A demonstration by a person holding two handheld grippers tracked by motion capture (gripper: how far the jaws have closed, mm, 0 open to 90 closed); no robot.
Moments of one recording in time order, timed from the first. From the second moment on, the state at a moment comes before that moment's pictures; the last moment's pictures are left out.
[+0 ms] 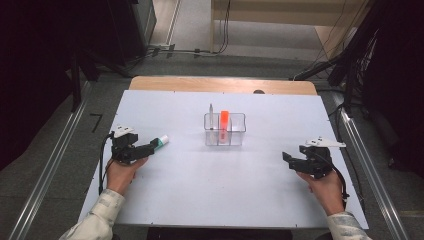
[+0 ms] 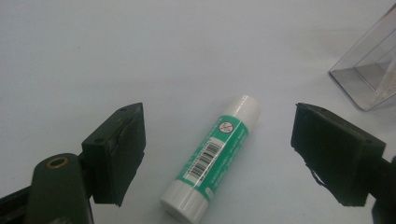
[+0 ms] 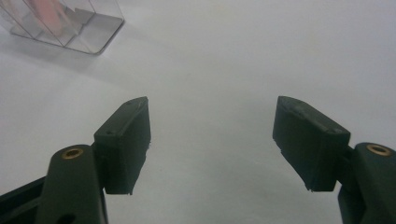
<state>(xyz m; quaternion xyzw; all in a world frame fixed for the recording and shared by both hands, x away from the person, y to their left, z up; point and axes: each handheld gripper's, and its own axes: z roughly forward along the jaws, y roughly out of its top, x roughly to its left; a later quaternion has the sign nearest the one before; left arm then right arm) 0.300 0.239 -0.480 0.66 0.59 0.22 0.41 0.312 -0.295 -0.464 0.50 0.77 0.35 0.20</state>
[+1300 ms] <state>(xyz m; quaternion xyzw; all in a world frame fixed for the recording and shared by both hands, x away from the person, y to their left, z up) 0.329 0.217 -0.494 0.69 0.58 0.21 0.38 0.313 -0.292 -0.466 0.50 0.77 0.35 0.19</state>
